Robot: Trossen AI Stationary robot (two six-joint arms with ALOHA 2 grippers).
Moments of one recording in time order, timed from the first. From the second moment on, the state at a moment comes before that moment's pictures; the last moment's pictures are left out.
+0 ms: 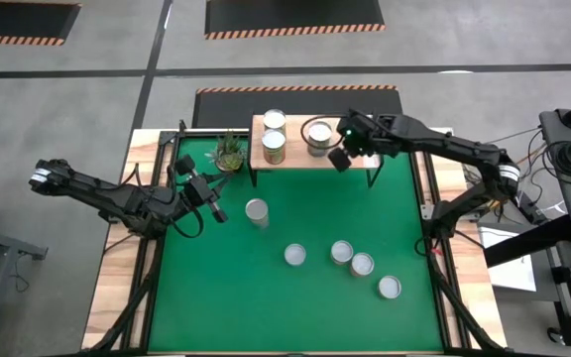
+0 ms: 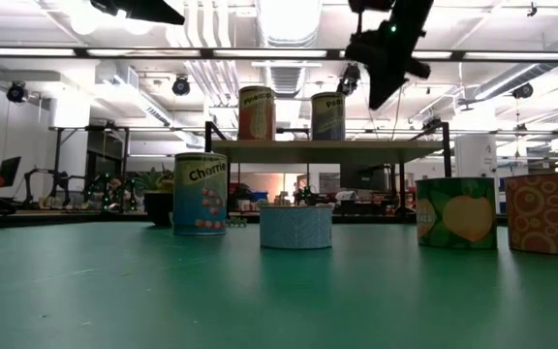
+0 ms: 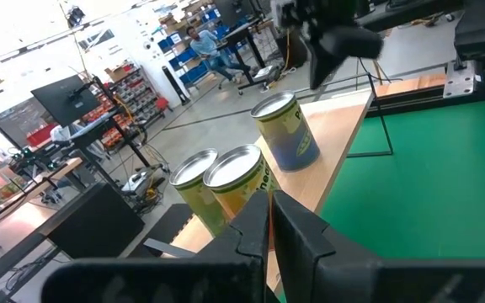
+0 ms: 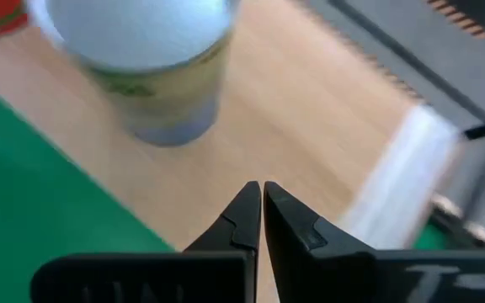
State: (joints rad) left arm -0.28 0.87 0.70 0.00 -0.96 0.30; right arm -0.41 1.46 1.43 -0.98 0.33 0.33
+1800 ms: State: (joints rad) left arm -0.28 0.87 0.70 0.00 -0.96 0.30; right arm -0.40 1.64 1.35 -0.31 0.21 0.15
